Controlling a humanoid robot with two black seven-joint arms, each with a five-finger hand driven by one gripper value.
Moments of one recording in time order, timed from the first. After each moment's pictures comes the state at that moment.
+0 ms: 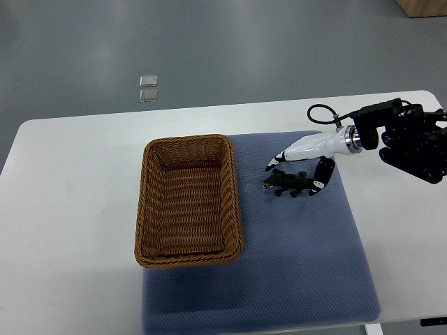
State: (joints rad) left arm 0.05 0.00 -0.04 -0.19 0.06 0.11 0.01; right arm 1.15 -0.38 -0.15 0.72 -1.49 0.22 0.61
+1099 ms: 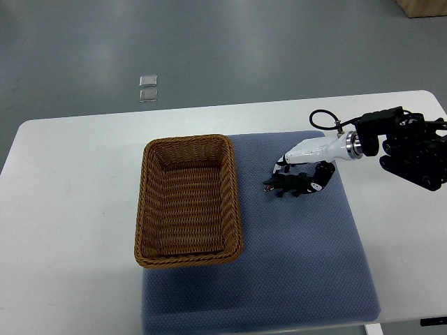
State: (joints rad) left arm 0.05 0.00 -0.04 -0.19 0.06 0.11 0.01; right arm 1.12 -0.37 -0.15 0.71 -1.49 0.16 0.61
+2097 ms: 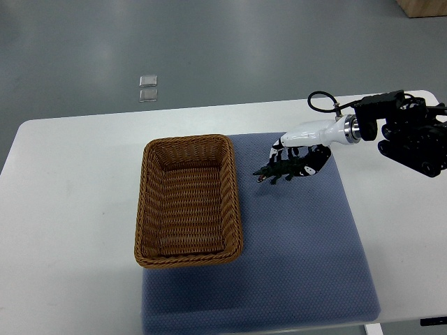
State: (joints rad) left arm 0.05 0.00 -0.04 -0.19 0.06 0.11 0.01; right arm 1.17 -0.38 -0.13 0.71 -1.47 0.16 0.61
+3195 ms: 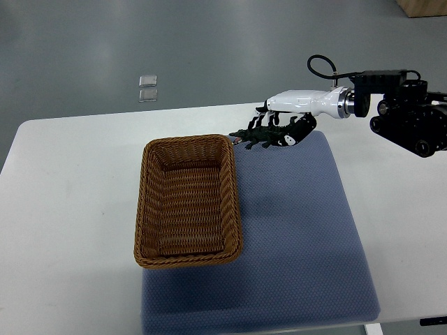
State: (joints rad) left arm 0.05 0.00 -0.04 -0.19 0.06 0.11 0.01; right arm 1.21 -0.36 0.01 0.72 -1.35 0.16 0.61
